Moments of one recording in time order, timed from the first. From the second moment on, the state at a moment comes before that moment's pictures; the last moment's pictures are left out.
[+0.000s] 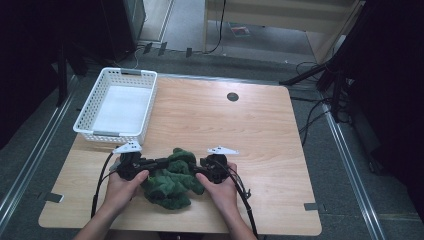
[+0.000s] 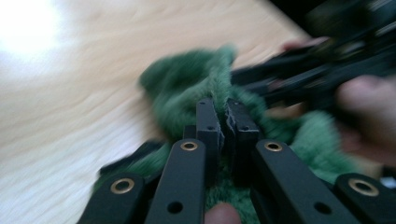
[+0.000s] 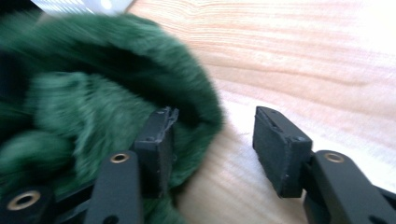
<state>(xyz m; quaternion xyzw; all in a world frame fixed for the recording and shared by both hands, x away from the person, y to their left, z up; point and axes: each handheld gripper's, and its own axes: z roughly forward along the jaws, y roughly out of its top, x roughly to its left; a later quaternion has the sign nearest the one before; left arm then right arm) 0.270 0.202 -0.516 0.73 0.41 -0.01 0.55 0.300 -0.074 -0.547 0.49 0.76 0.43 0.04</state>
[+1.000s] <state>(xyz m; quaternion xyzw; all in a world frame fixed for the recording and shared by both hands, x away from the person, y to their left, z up) 0.251 0.216 -0.465 0.67 0.38 0.03 0.64 0.263 -0.114 -0.462 0.34 0.70 0.59 0.21</state>
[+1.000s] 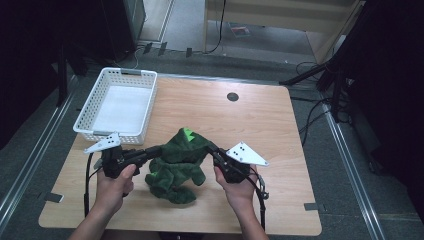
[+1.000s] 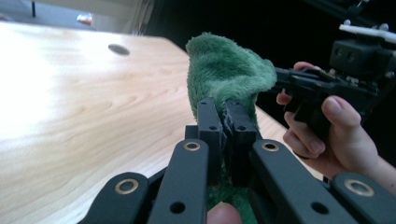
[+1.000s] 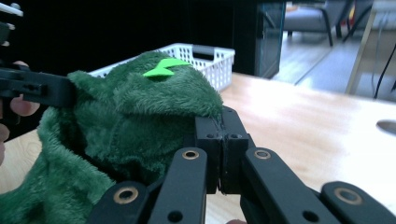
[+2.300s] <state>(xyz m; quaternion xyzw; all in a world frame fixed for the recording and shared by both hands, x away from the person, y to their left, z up) 0.344 0.170 -0.535 0.72 0.51 0.10 0.45 0.342 -0.147 -0.535 0.41 0.80 0.39 0.20</state>
